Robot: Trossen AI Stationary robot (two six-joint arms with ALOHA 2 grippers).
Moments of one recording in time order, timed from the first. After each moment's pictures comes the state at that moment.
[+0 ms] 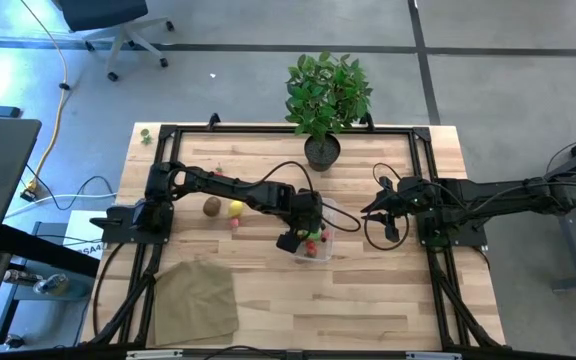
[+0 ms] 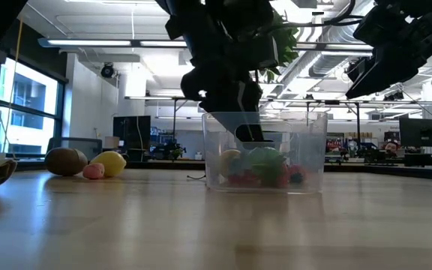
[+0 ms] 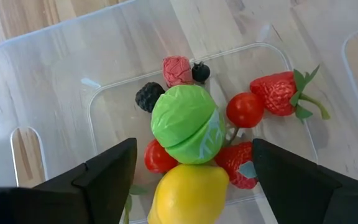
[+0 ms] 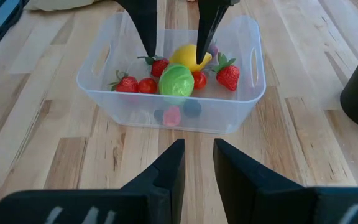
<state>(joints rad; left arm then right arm) 0.09 2.06 1.55 -0.58 0.04 0.39 -0.03 0.67 0.43 -0.38 -0.06 0.02</state>
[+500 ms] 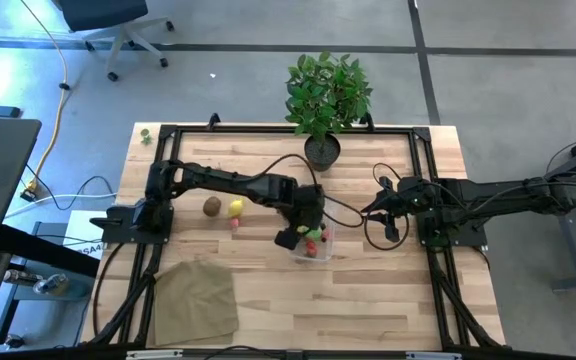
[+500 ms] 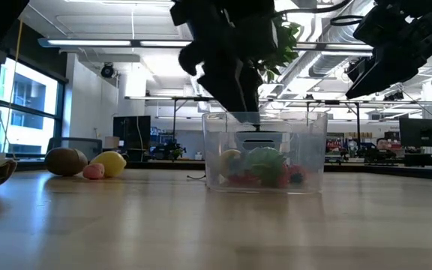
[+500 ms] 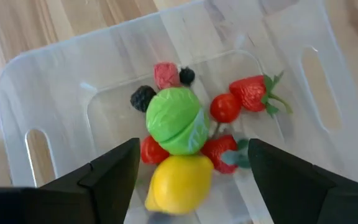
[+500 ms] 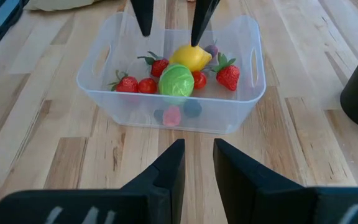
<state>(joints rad) 0.12 2.06 1.66 -0.74 0.12 0.41 -0.03 0.67 0.43 -0.38 -0.06 0.02</state>
